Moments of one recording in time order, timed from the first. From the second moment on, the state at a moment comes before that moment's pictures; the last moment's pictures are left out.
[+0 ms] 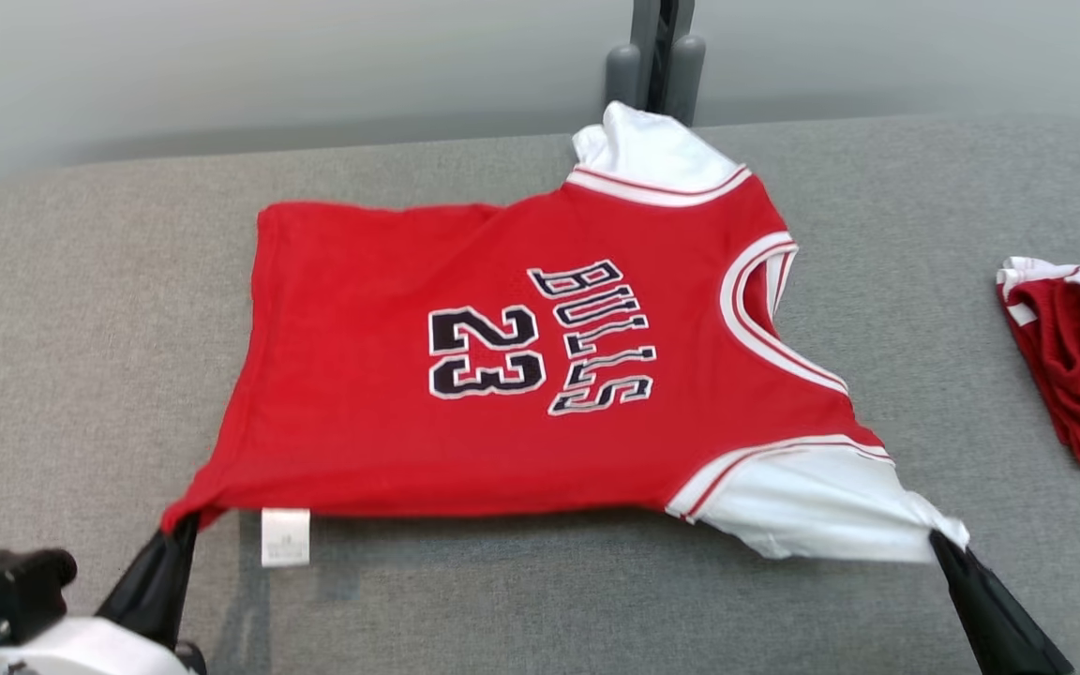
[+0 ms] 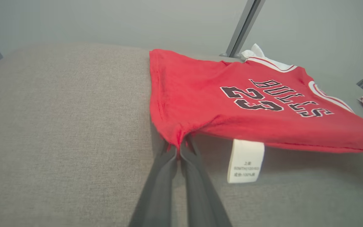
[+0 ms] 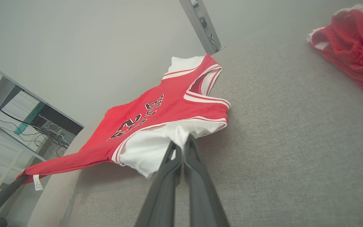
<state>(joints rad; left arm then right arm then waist) 0.15 0.54 -0.23 -0.23 -0.76 0.23 0.09 0.31 -0.07 -0.05 -0.38 0.69 0.13 0.26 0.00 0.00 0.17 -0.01</state>
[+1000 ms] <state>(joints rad) 0.07 0.64 -0.29 -0.27 -0.78 0.20 0.29 -0.02 -0.08 -0.09 -0.33 0.61 0.13 0.66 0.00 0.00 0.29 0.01</state>
